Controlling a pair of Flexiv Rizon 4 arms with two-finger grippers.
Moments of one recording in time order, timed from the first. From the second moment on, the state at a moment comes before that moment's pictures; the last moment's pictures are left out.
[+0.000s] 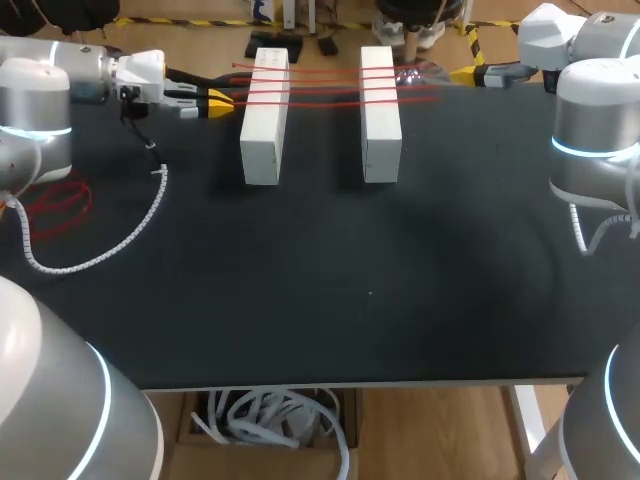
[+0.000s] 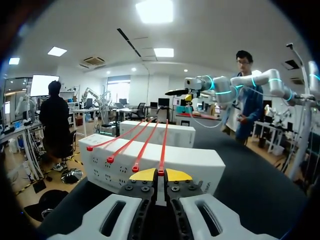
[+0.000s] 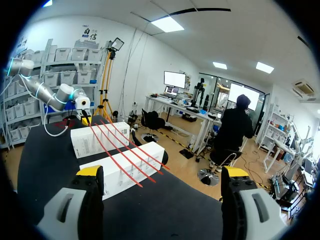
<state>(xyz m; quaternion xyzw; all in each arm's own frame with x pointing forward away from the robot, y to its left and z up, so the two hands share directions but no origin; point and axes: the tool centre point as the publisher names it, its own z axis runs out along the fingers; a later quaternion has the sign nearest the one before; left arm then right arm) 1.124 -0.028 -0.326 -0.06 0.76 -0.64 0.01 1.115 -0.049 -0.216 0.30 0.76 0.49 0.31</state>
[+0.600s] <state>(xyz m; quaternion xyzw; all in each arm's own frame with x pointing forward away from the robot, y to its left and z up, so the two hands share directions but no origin) 1.109 -0.038 -0.288 -0.04 0.69 -0.72 0.00 1.115 -0.049 -0.216 0.30 0.76 0.49 0.31</state>
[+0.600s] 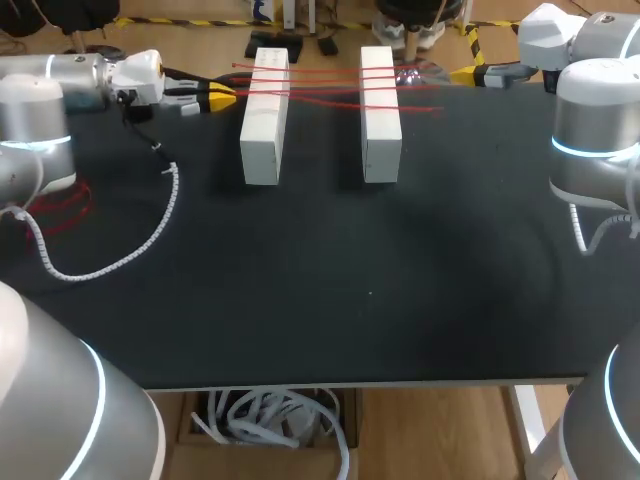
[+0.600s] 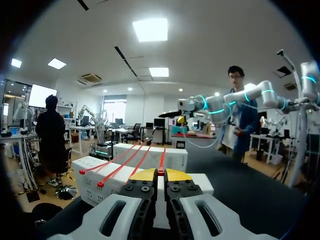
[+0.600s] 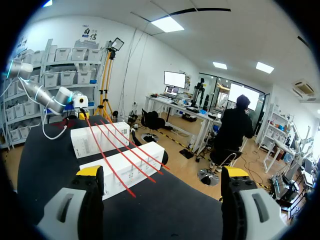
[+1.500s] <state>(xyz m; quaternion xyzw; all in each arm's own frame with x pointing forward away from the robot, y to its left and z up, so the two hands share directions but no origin) 1.074 -0.038 -0.194 -0.01 0.57 -0.82 0.01 1.115 -0.049 -0.216 0.30 0.76 0.49 0.31</state>
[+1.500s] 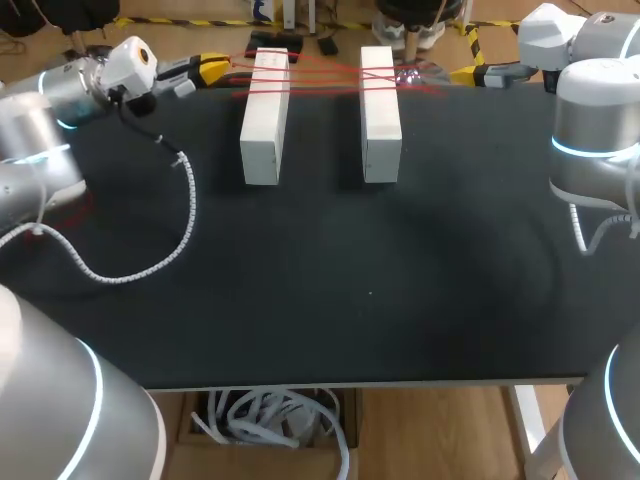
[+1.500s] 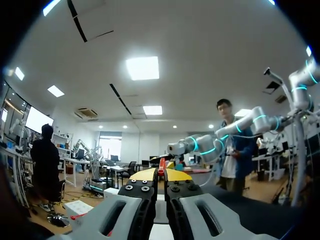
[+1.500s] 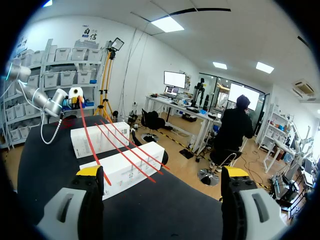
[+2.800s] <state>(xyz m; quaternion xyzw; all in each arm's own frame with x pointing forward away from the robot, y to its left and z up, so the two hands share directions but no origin) 1.057 -0.035 -0.169 -0.01 0.58 -0.82 0.01 1.115 -0.049 -0.216 0.30 0.76 0.49 0.31</state>
